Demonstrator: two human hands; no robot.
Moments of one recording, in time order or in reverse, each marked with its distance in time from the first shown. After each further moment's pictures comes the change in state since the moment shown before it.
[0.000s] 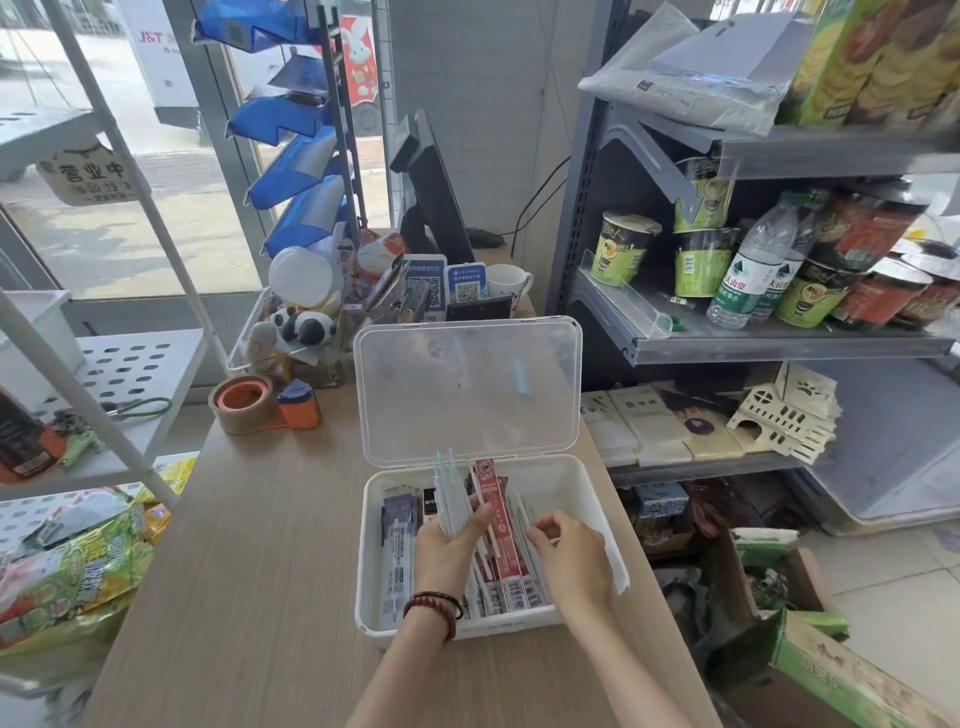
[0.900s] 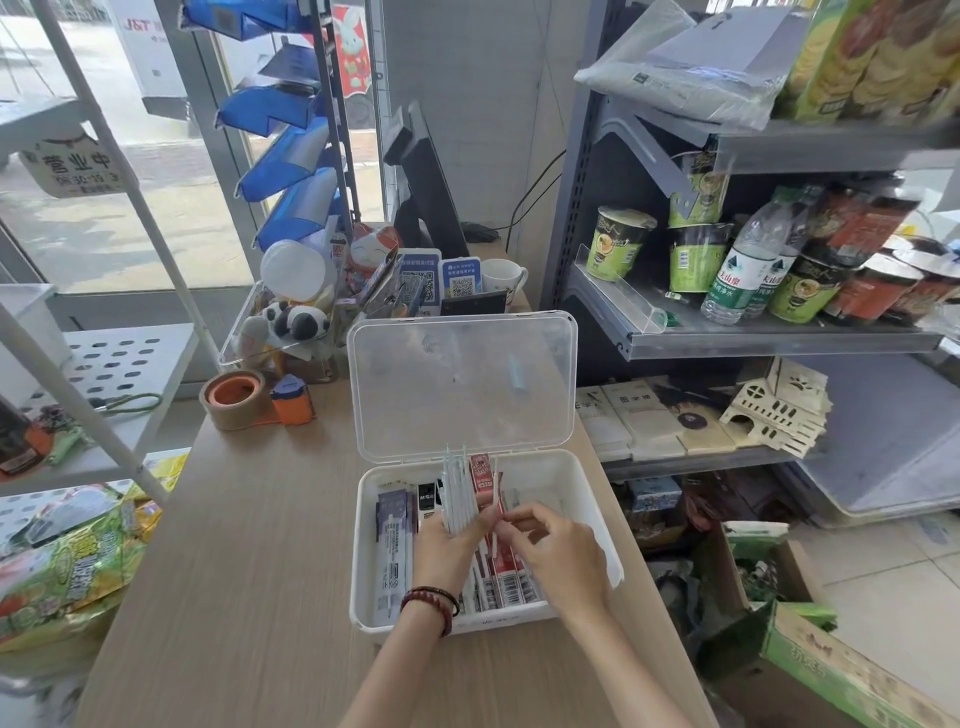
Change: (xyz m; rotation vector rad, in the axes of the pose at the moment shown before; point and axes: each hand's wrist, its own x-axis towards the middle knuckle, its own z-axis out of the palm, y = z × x) left_hand 0.003 -0.005 0.002 0.028 -0.085 0.074; right_hand -0.015 -0.017 -0.018 0.060 -0.055 -0.190
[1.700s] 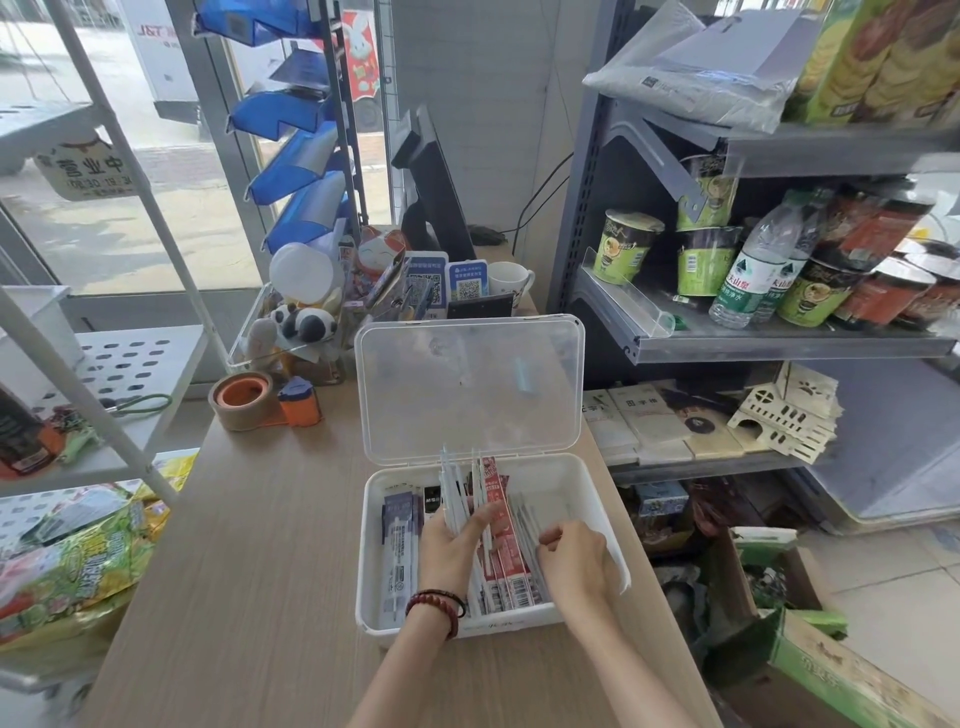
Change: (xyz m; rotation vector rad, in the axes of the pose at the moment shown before) left_hand -0.001 0.005 0.000 -0.033 0.026 -0.053; right_hand 0.017 0.024 0.023 -0.302 0.026 0.369
